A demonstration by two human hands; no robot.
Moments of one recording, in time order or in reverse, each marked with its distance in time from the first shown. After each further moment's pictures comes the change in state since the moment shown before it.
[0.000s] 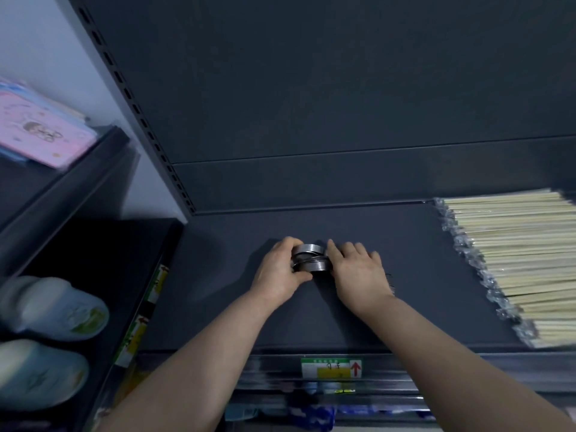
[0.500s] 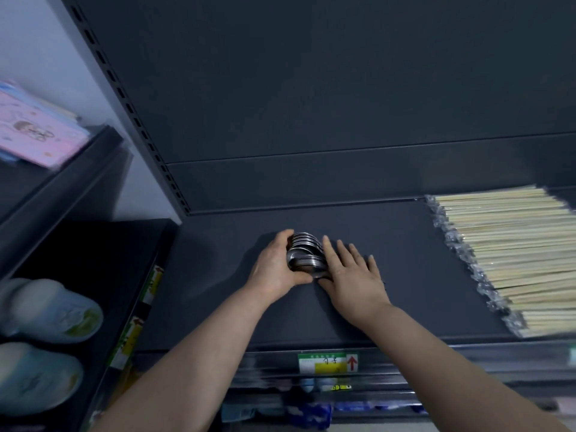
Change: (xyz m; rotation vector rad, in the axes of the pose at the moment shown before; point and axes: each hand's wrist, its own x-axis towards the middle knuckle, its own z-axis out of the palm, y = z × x) left_hand 0.001 0.000 -0.002 -0.046 -0.066 -0.041; right_hand -0.017 0.000 0.011 0.190 -0.050 0.036
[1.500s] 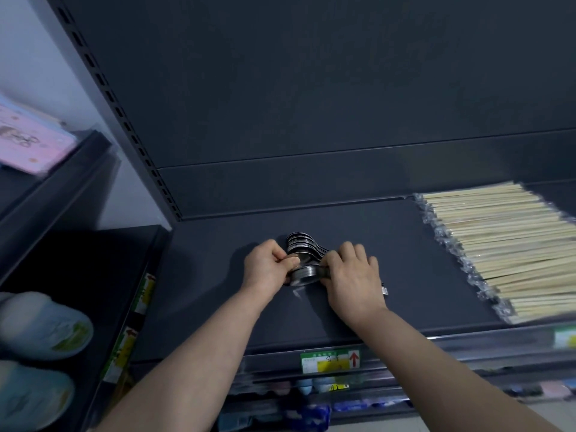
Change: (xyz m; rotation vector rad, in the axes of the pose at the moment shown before) left_hand 0.001 -0.005 0.003 -0.292 0.185 -0.142; right_hand -0.009 -0.015 0.001 -0.069 0.347 0.065
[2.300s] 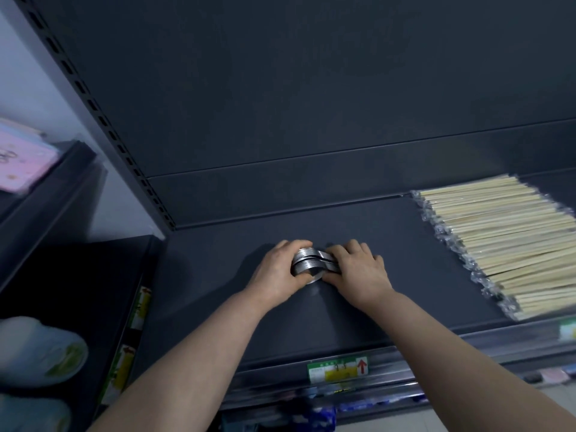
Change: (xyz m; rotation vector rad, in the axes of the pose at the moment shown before) left_hand 0.008 0.011 -0.007 0.369 -0.284 0.463; right_hand 0.027 0.015 -0.005 0.114 -0.236 0.067
